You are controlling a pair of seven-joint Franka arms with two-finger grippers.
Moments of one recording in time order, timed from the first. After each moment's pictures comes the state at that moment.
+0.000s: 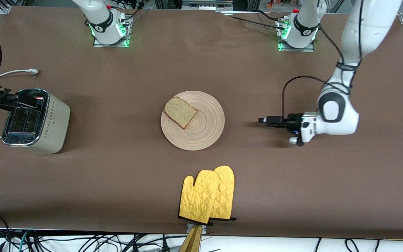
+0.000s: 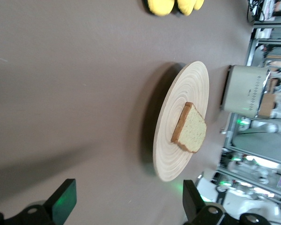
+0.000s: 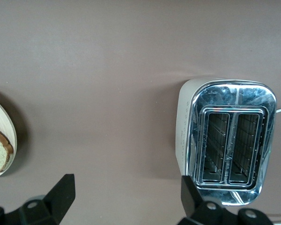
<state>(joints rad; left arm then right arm) -0.02 0.49 -0.03 -1.96 -1.04 1.94 0.62 -0.06 0.21 -0.01 -1.50 0.04 1.63 -0.08</state>
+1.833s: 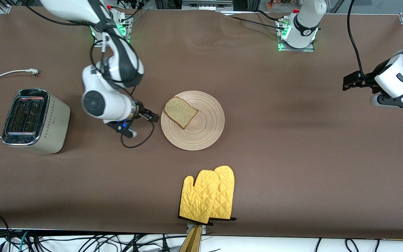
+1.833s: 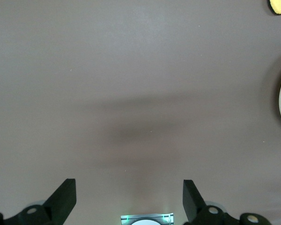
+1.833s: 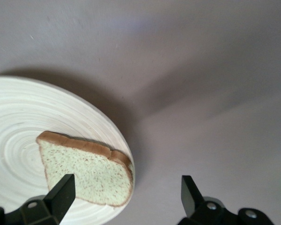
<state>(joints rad) 0.02 0.08 -0.07 -1.57 0.00 1.46 0.02 0.46 0.44 0.01 -1.82 0.30 2.05 0.84</state>
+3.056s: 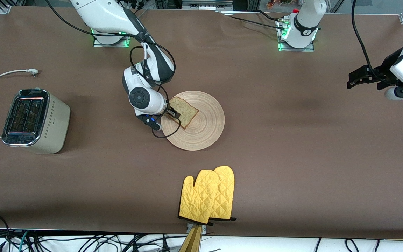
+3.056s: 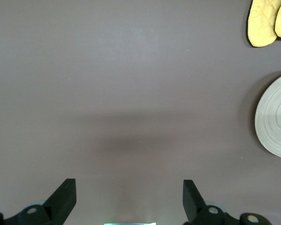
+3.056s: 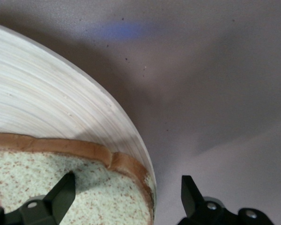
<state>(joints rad) 0.03 0.07 -0.07 -1.50 -0.04 1.46 -0.05 0.58 0.56 0.00 -1.86 0.30 2.22 0.98</state>
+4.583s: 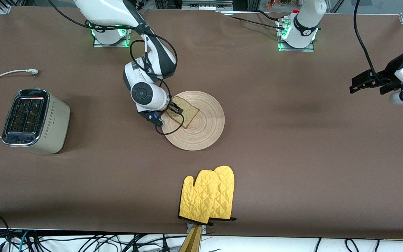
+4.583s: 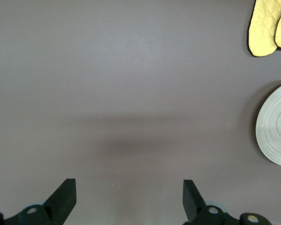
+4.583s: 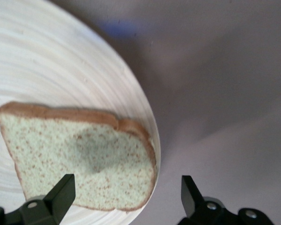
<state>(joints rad) 0.04 0.09 -0.07 -1.49 -0.04 1.48 -0.05 0.62 0.52 0.00 -1.84 0.30 2.15 1.01</state>
